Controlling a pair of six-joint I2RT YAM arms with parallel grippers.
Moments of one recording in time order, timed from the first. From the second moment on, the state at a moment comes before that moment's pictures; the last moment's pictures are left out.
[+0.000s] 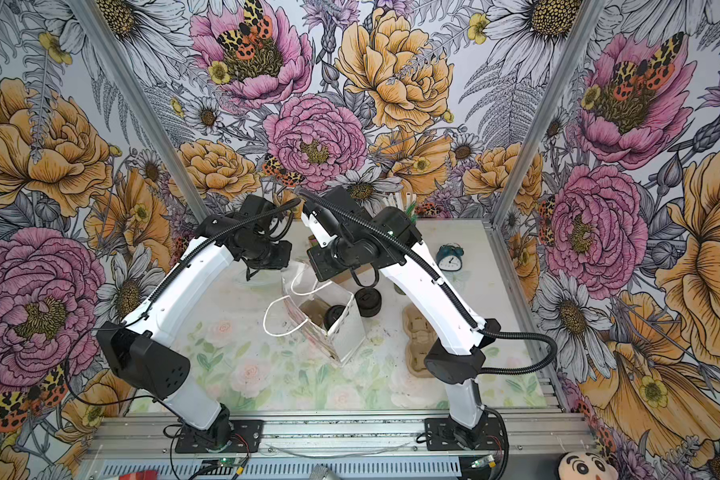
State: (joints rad) left arm -0.38 1.65 1.77 -1.20 0.05 -0.29; right arm 0.90 1.97 2.64 -1.54 0.00 0.25
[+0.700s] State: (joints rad) left arm -0.38 1.61 1.75 -1.20 0.03 -0.29; right arm 0.92 2.10 2.70 -1.49 0.00 0.24
